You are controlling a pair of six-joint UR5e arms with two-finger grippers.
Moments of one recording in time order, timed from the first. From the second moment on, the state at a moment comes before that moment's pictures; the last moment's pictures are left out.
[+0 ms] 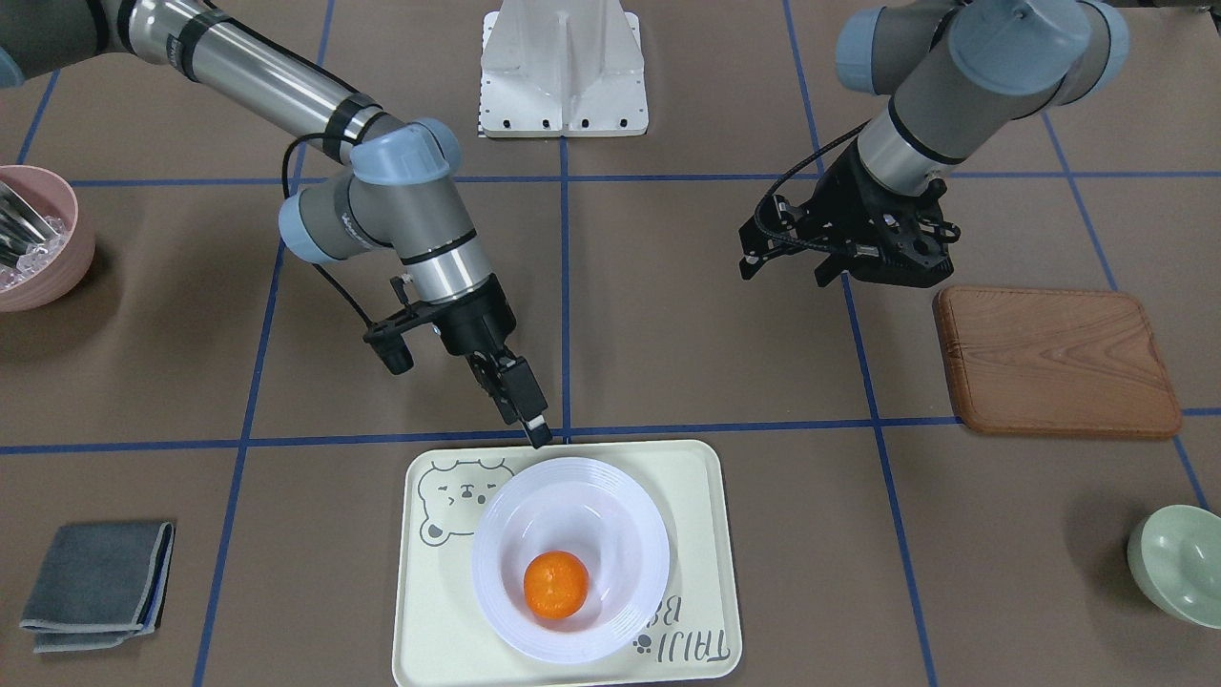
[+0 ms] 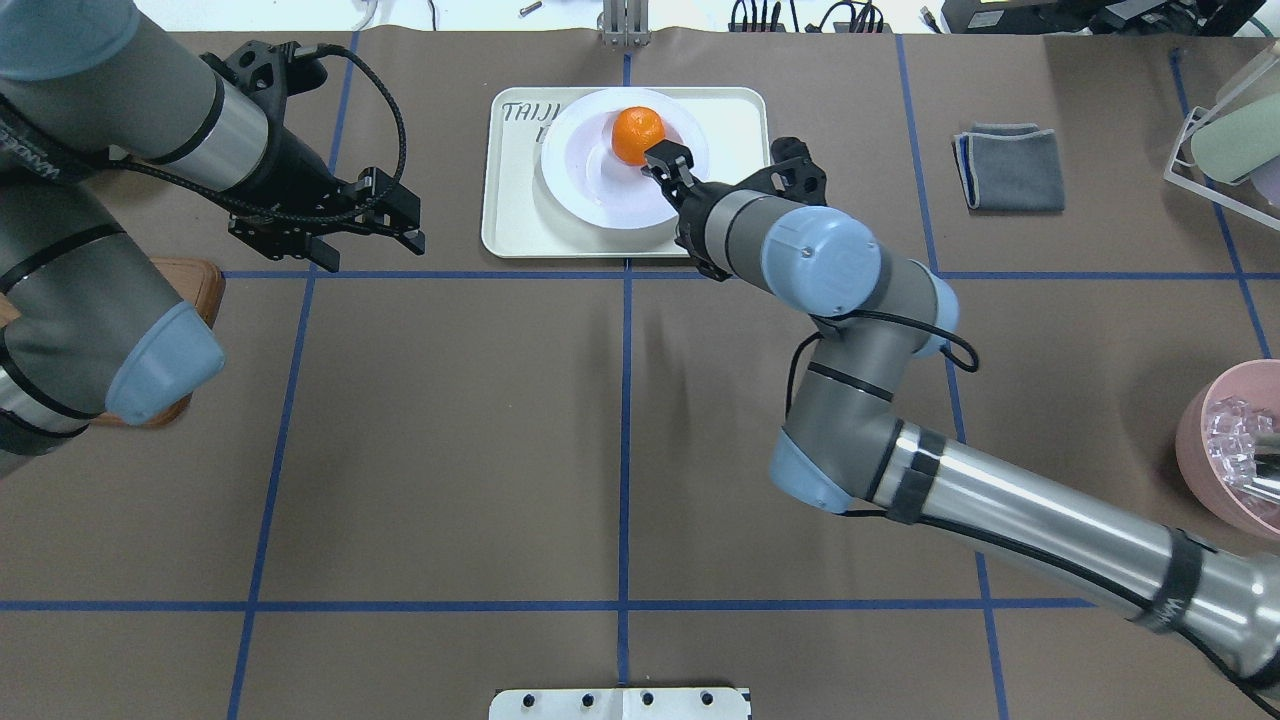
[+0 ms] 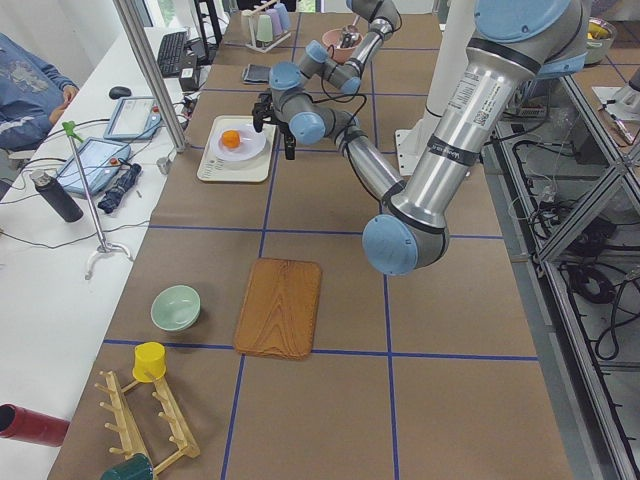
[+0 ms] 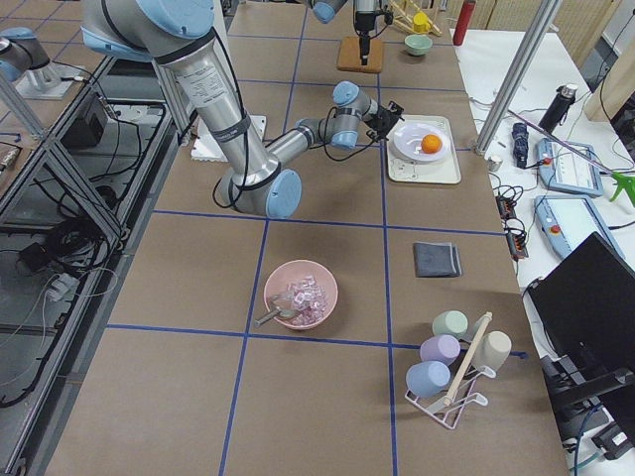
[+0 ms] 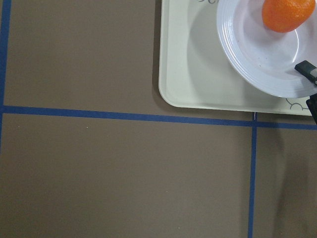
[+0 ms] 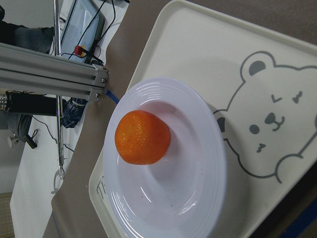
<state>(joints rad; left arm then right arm) -0.88 -2.04 -1.85 -1.75 -2.27 -1.12 0.58 -0.94 1.46 -0.79 1.46 2.14</state>
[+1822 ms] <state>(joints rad) -1.43 -1.77 -1.71 -1.42 -2.27 0.14 1.49 -1.42 1.69 -1.63 2.34 -0.06</state>
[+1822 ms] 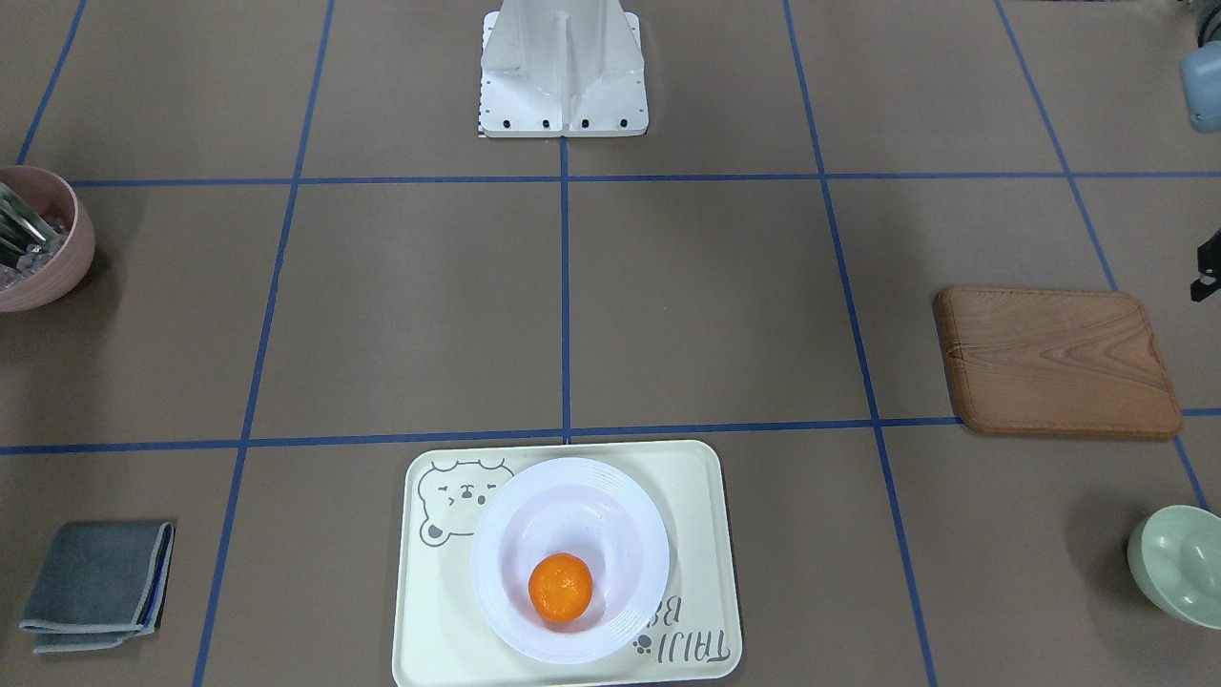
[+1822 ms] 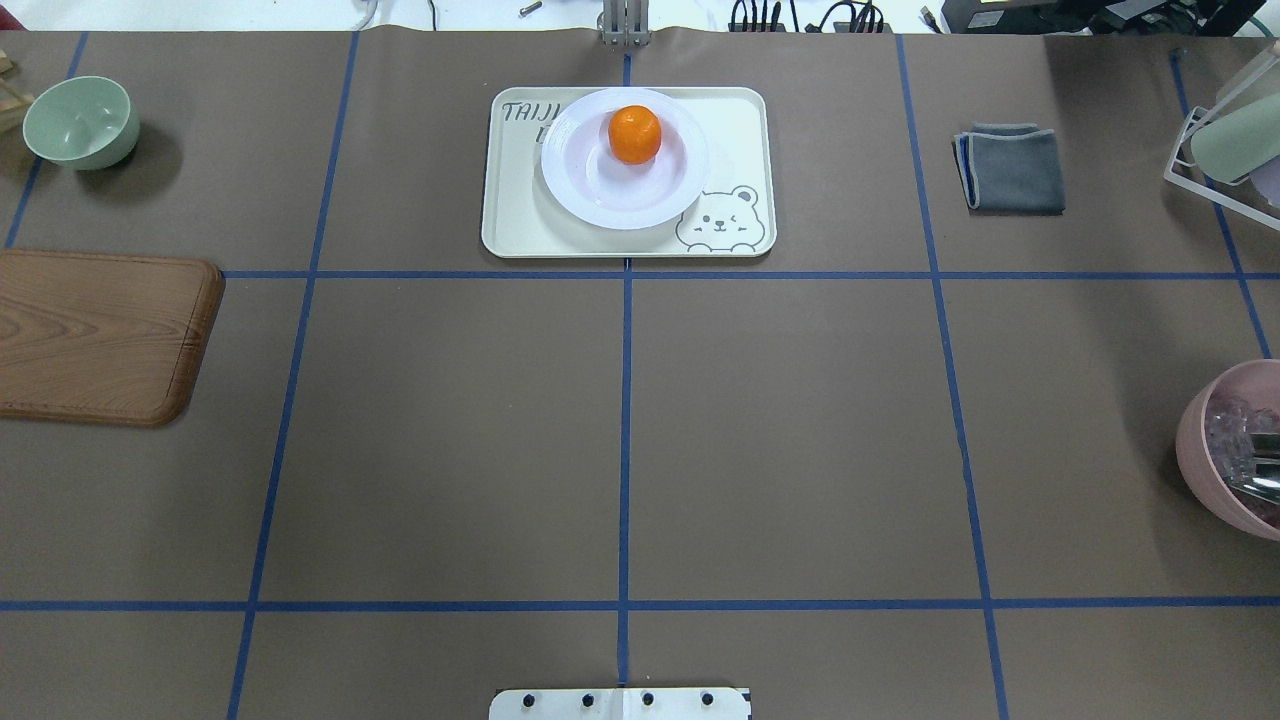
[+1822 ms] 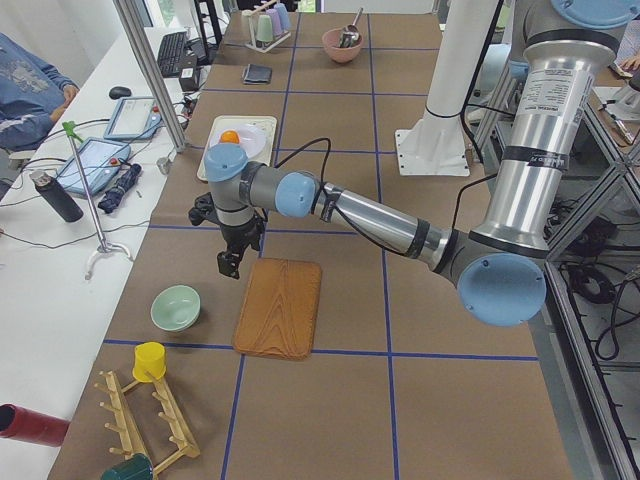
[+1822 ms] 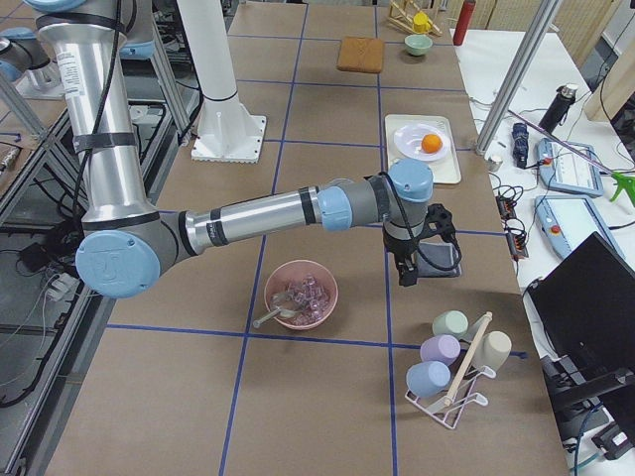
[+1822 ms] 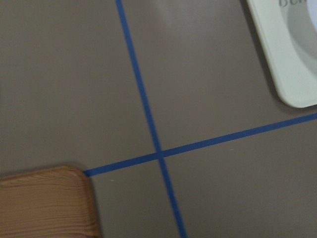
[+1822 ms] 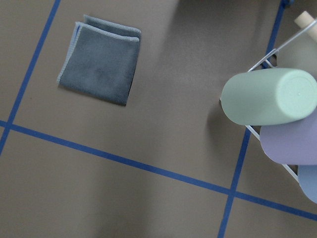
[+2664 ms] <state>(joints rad) -1.46 -1.76 -1.68 -1.37 -2.27 0.19 1.51 -1.40 1.70 -1.73 2.35 -0.09</state>
